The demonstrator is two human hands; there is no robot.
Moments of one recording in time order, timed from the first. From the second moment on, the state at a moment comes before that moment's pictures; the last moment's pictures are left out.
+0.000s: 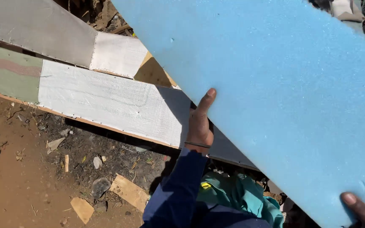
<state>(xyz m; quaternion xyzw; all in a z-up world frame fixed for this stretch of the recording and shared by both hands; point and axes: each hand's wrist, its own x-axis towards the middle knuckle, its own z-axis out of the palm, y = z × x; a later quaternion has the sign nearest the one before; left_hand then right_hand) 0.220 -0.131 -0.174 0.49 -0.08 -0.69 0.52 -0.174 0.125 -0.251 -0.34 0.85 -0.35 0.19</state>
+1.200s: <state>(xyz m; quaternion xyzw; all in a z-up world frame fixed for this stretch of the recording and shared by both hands) 0.352 -0.046 -0.310 0.69 -0.20 -0.59 0.37 -0.070 0.022 -0.330 -0.31 0.77 -0.38 0.42</state>
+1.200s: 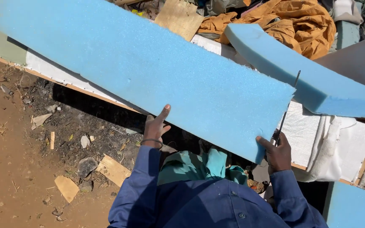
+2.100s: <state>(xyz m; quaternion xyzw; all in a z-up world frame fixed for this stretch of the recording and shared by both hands) 0.612 -0.100 -0.324 0.79 -0.09 -0.41 0.45 0.048 0.015 -0.308 -0.30 0.85 -0.36 0.24</state>
